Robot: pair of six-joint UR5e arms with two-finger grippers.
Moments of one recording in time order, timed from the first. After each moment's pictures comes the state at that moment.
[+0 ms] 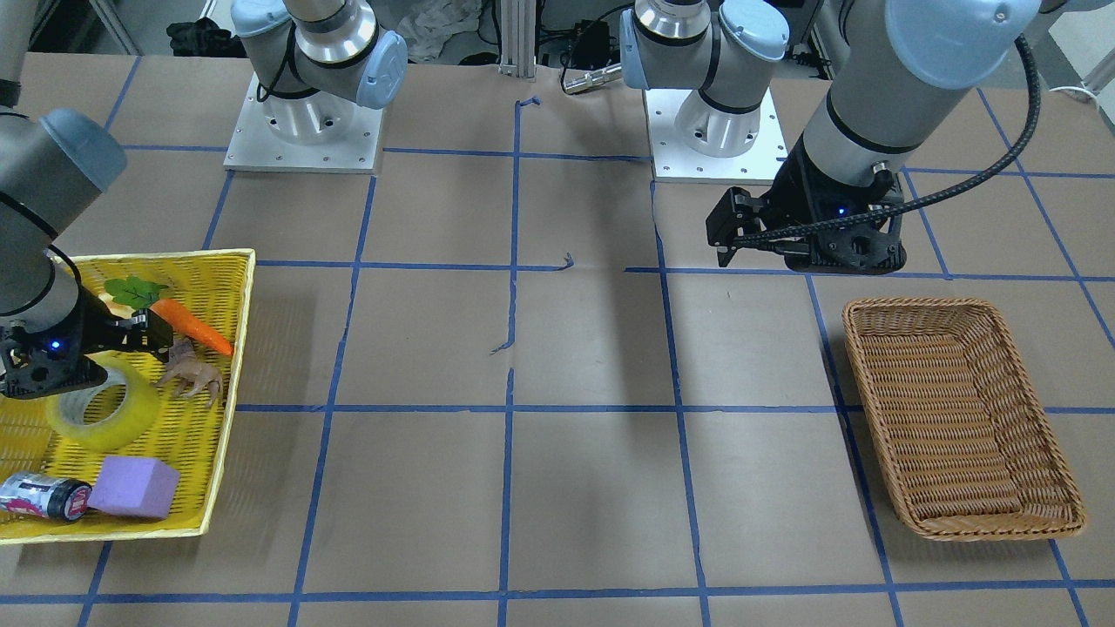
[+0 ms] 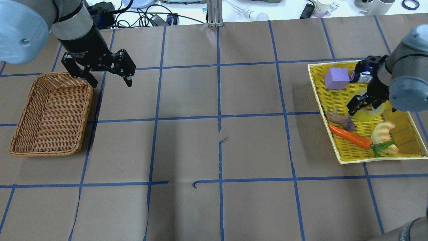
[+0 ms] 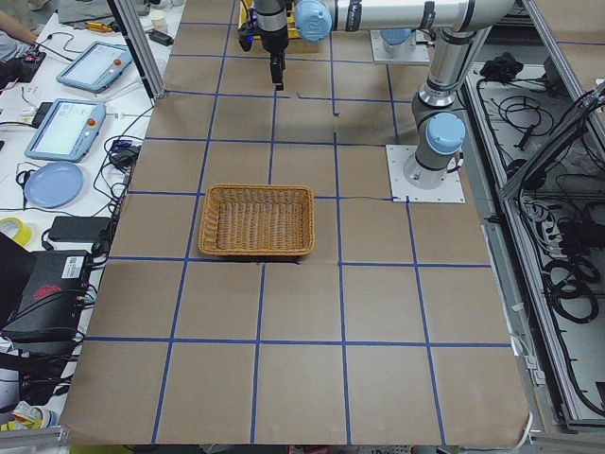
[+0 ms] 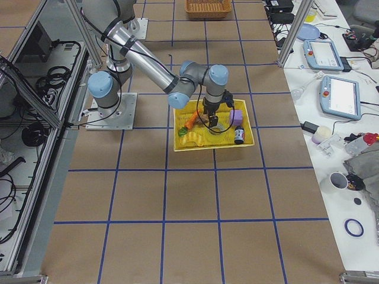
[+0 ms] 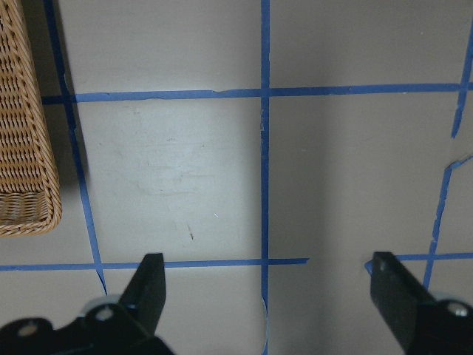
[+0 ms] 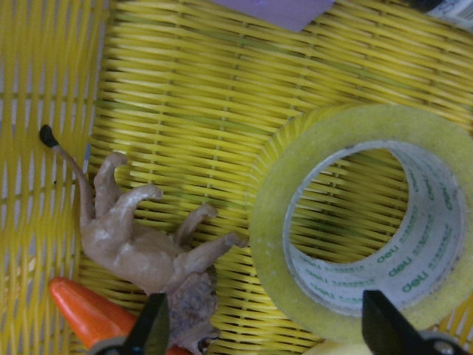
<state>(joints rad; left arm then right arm) -1.53 -1.66 -1.52 -1.62 1.57 0.05 1.14 -1.28 1.92 -2.18 -1.63 -0.69</state>
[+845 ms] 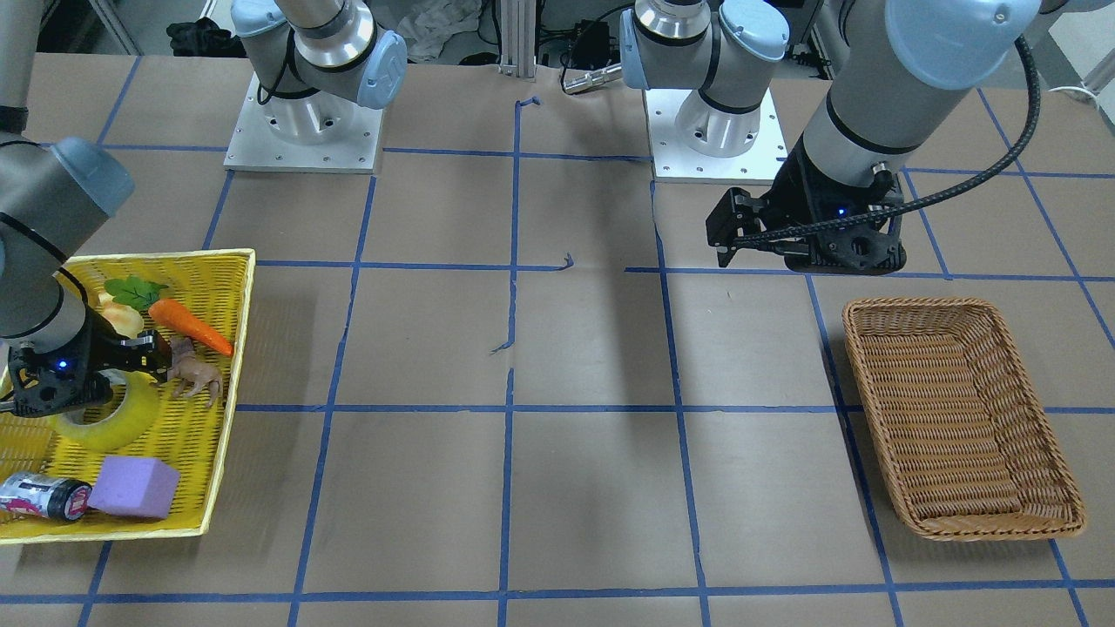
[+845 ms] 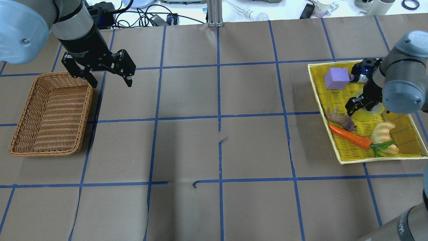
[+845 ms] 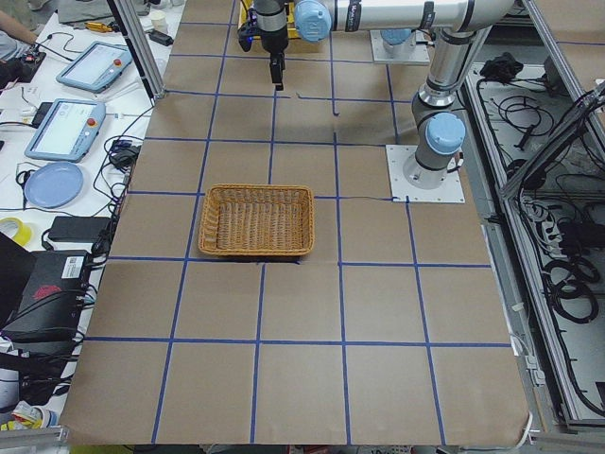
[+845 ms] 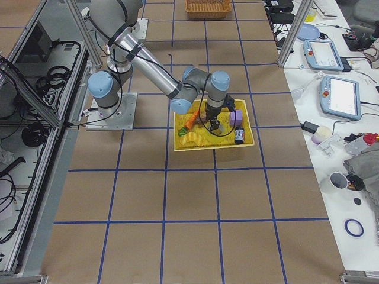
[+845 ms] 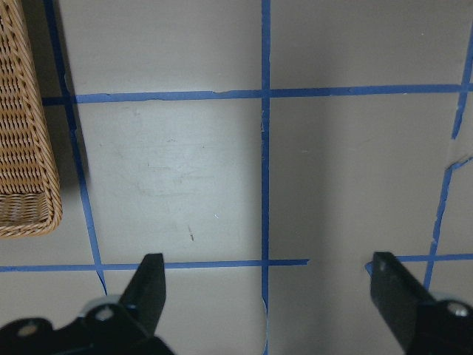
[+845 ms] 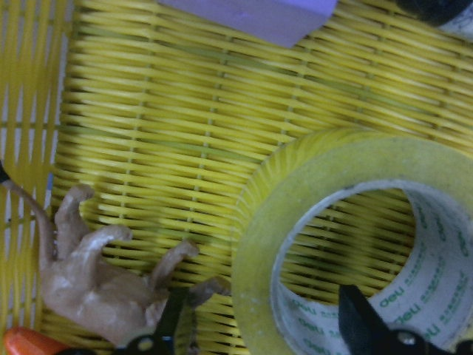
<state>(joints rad) -1.53 -1.66 -1.52 -1.62 1.57 0.05 1.14 -1.23 1.92 -2.24 -1.63 -0.69</state>
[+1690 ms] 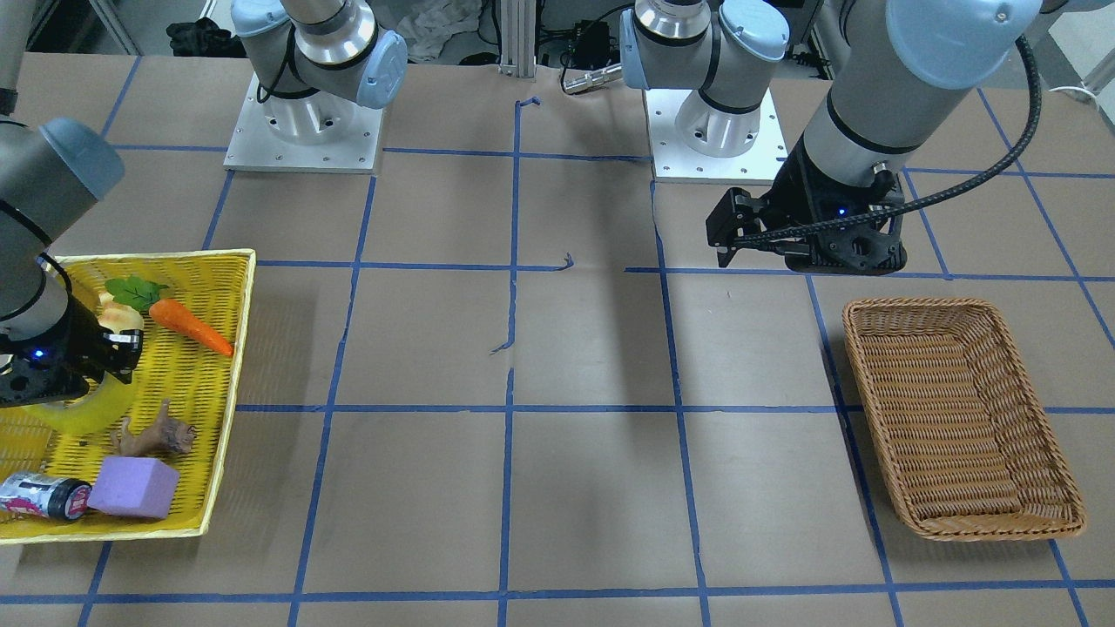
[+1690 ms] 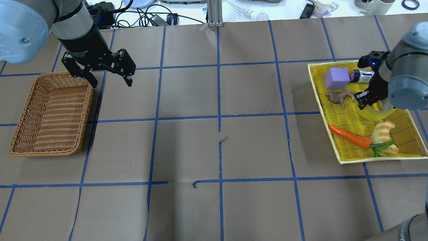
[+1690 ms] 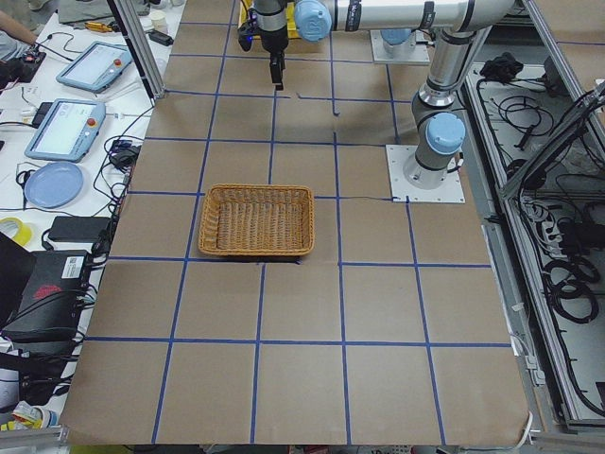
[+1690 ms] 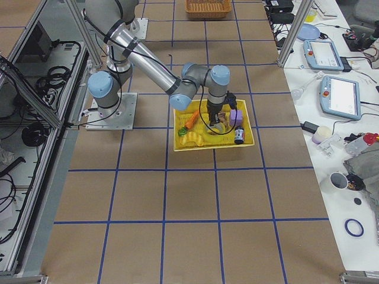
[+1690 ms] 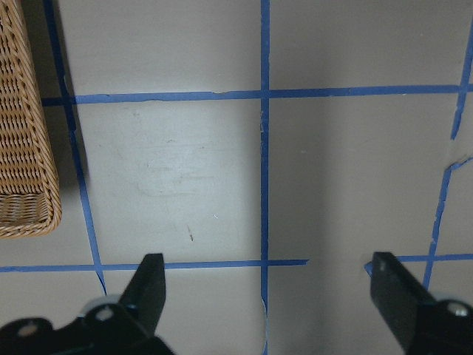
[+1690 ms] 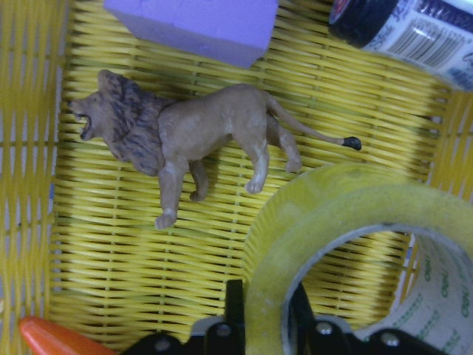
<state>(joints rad) -1.53 -1.66 -1.52 -1.62 1.57 0.05 1.14 -1.28 1.90 -2.22 -1.65 -0.64</state>
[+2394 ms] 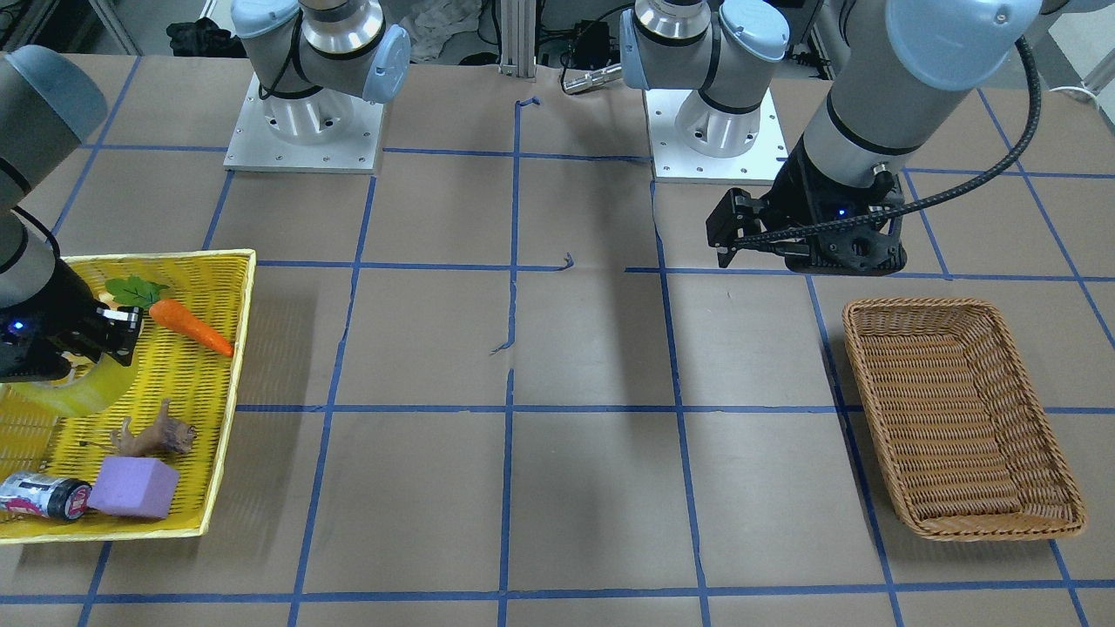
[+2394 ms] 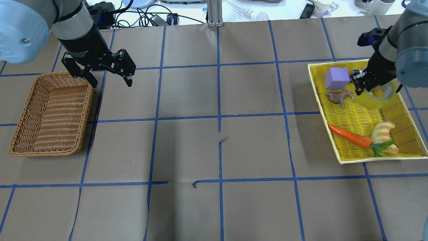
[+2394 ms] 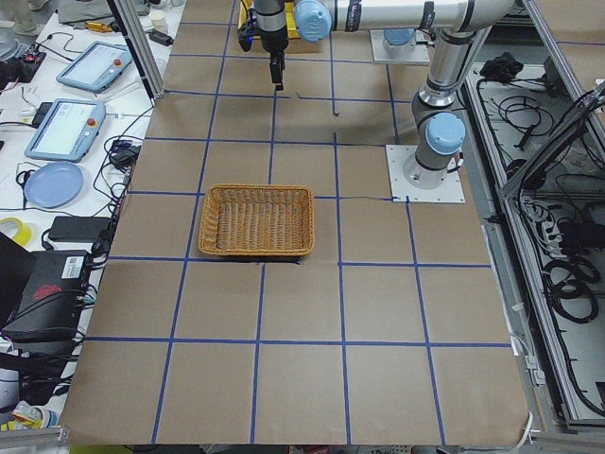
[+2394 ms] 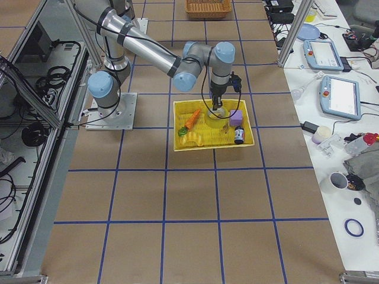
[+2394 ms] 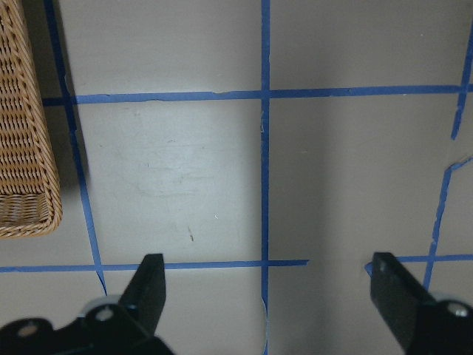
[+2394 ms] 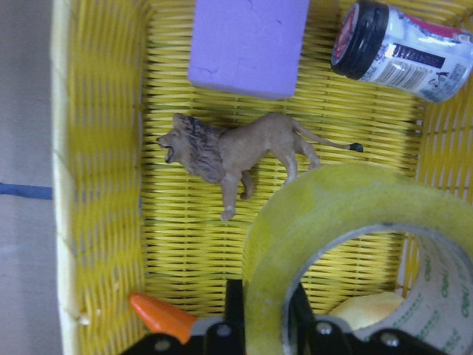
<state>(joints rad) -1.53 -1.66 -1.52 -1.62 1.57 0.05 1.25 -1.37 1.75 -1.96 -1.63 -0.42</state>
